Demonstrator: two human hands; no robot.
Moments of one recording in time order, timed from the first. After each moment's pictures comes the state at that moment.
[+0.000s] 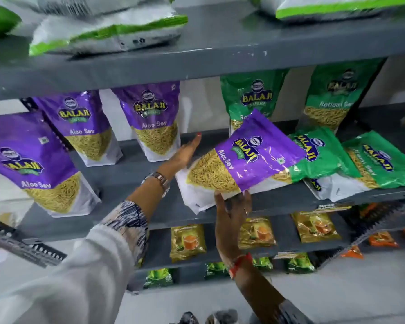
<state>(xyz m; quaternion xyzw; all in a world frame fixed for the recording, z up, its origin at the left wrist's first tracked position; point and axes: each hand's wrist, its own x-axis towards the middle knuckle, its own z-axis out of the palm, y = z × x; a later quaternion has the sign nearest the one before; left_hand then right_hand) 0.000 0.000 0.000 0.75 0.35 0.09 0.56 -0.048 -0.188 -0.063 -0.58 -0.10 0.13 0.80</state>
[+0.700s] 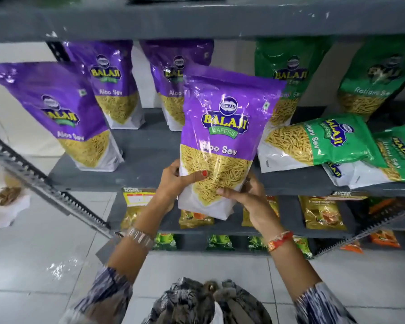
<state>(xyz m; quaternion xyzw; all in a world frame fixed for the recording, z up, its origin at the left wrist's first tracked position) -0.165 -0.079 -0.030 0.59 0.34 0.23 0.69 -0.032 -0.222 -0.053 -0.56 -0.26 0.39 0.69</state>
